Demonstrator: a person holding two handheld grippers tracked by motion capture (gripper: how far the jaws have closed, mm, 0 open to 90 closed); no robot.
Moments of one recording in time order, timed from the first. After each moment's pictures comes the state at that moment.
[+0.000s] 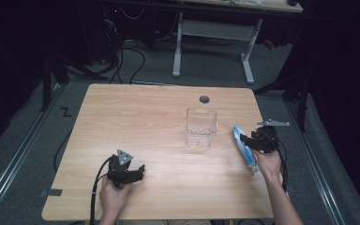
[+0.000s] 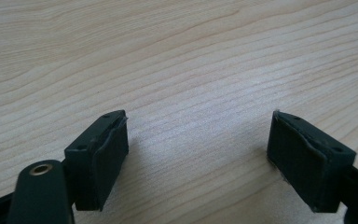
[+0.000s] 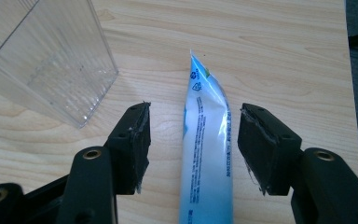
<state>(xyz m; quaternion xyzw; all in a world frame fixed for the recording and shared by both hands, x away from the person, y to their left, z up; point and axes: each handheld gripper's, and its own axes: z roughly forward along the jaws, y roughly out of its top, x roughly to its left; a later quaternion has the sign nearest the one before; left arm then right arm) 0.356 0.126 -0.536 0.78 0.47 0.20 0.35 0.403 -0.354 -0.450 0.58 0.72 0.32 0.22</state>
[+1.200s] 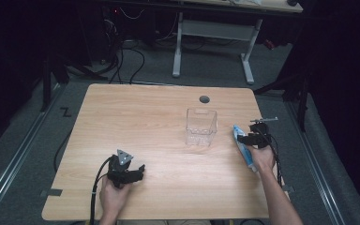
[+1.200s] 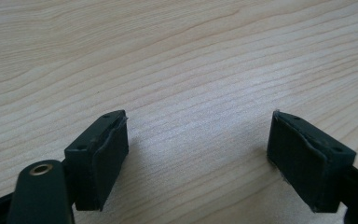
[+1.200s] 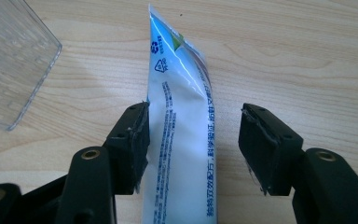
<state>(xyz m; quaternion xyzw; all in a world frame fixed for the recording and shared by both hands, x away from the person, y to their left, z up) 0.356 0.126 -0.536 0.78 0.47 0.20 0.35 0.445 -0.360 -0.489 0.62 0.72 0.26 0.17</state>
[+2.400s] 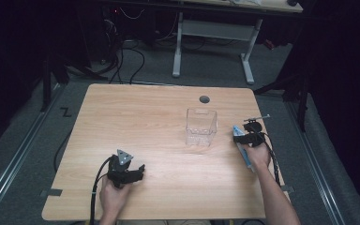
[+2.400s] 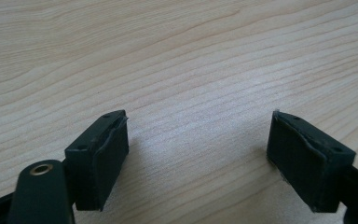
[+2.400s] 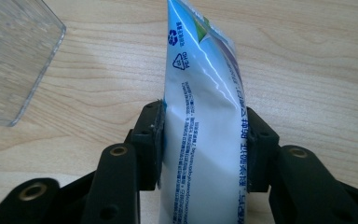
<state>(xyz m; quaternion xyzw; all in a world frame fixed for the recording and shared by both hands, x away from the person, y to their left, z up) 0.356 0.126 -0.536 0.78 0.47 0.20 0.35 0.461 -0.349 -0.500 0.62 0.74 0.23 0.13</state>
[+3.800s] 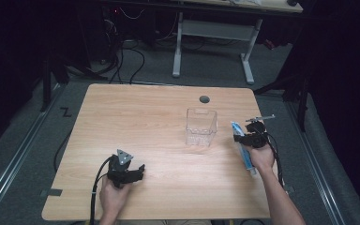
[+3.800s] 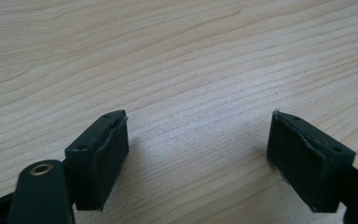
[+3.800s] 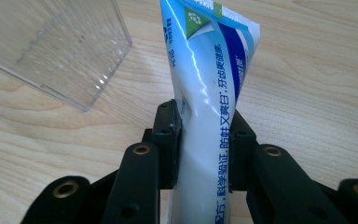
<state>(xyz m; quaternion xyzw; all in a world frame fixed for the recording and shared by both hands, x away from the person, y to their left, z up) 0.356 0.126 -0.536 0.78 0.47 0.20 0.35 0.438 -0.343 -0.470 0.57 0.76 0.28 0.14</state>
